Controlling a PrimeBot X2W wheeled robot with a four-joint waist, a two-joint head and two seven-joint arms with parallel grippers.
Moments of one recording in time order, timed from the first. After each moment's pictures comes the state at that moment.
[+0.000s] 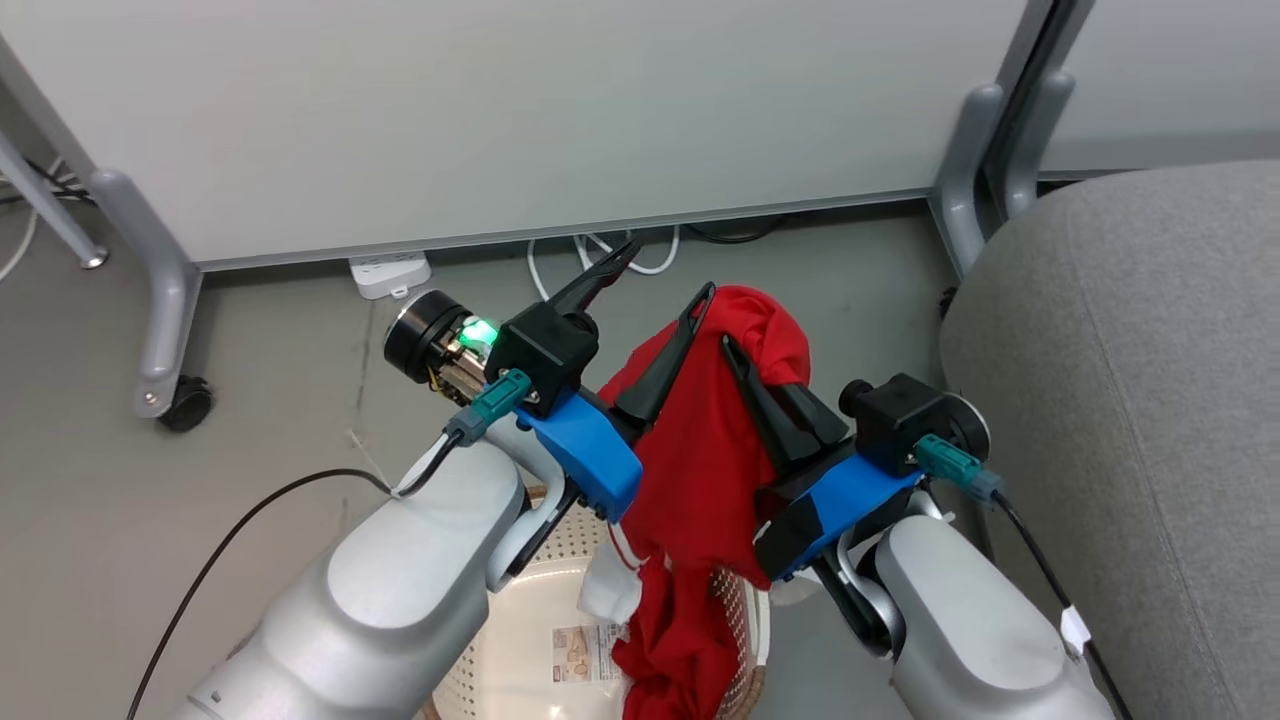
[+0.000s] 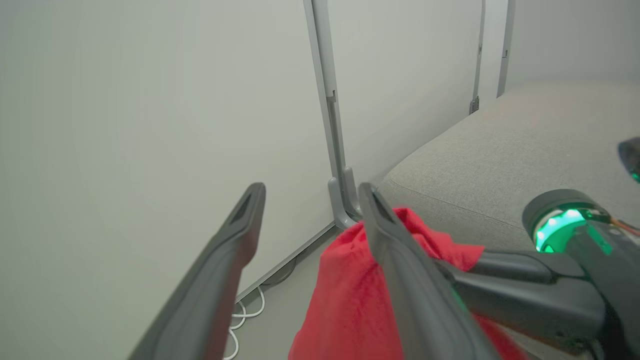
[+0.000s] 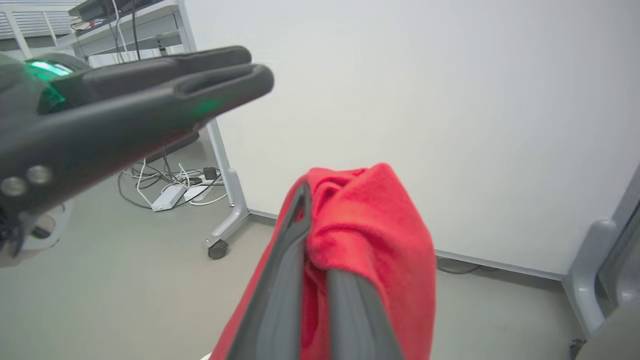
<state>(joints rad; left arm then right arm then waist) -0.84 0.17 -0.91 0.53 -0.51 0.02 -0.26 -0.54 -0.05 0.47 0.56 0.25 0.13 -0.26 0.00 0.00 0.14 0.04</state>
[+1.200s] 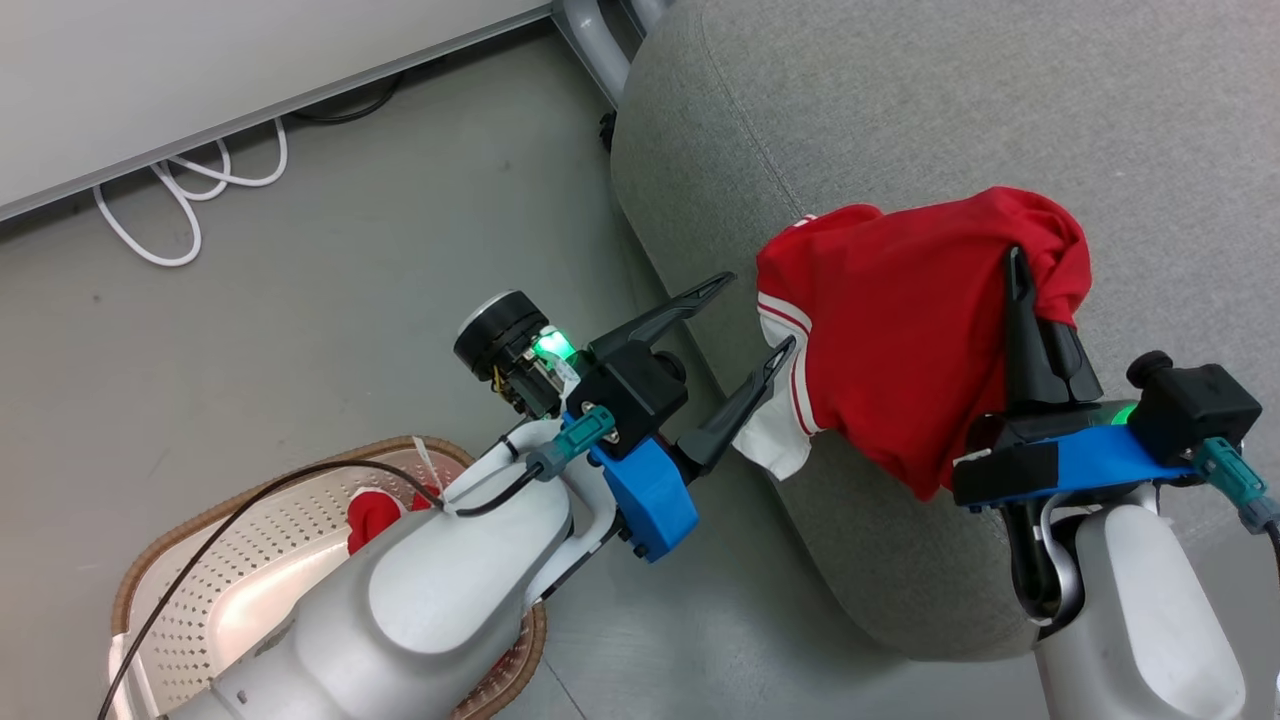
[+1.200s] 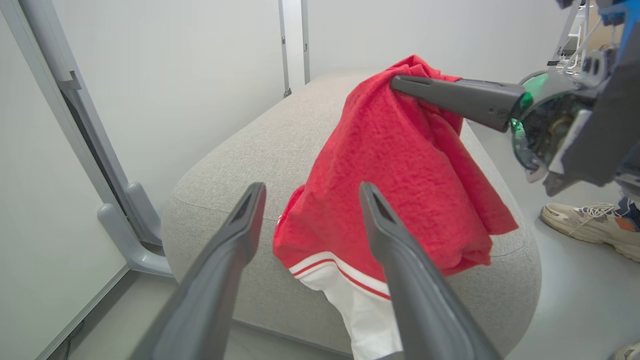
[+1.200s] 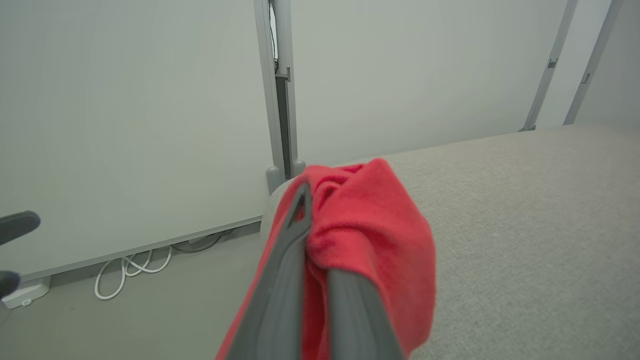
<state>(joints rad) -0.88 0.17 -1.03 0.45 -0.45 -0.01 -0.21 -0.40 -0.05 -0.02 0.29 0.13 0.13 -0.26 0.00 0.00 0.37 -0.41</state>
